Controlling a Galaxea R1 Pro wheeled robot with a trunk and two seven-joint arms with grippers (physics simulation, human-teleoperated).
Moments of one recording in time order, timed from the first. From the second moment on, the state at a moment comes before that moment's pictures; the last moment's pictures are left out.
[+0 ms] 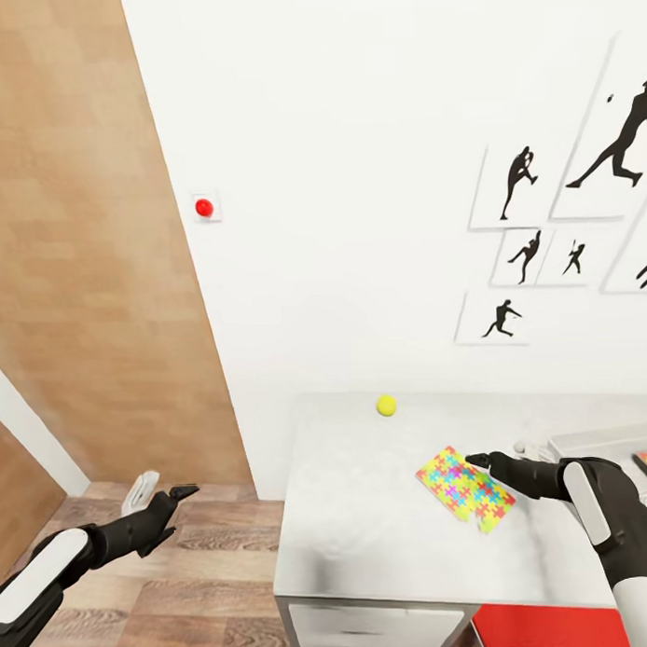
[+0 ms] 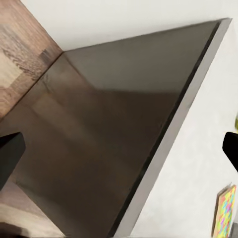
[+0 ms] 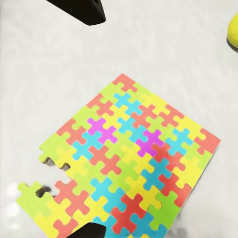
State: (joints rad) left arm -0.40 0.50 -0.29 -1.04 1.67 0.54 0.17; right arm -0.56 -0.24 -0.30 -1.04 -0.35 0.99 0.29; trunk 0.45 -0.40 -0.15
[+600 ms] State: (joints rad) left arm -0.40 0.50 -0.30 -0.99 1.66 0.54 0.17; right arm -0.65 -0.24 -0.30 -1.05 -0.35 0.93 0.30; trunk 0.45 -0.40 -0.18
